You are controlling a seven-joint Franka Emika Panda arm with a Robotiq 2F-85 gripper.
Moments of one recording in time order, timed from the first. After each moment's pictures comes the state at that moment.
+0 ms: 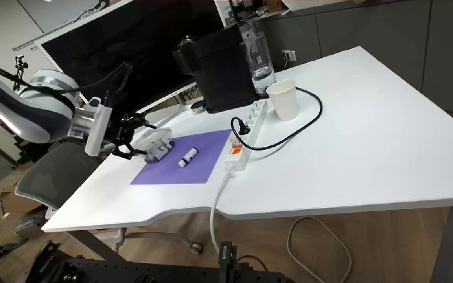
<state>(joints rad) 0.17 0.35 0.15 -2.37 -1.50 2.51 0.82</state>
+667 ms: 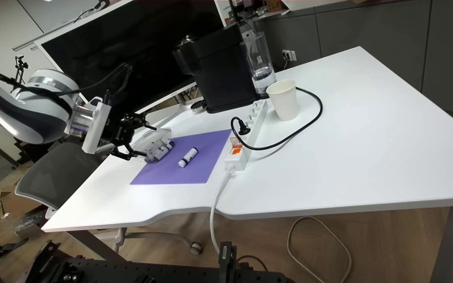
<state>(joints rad) 0.17 0.34 0.15 -2.37 -1.38 2.49 0.69</state>
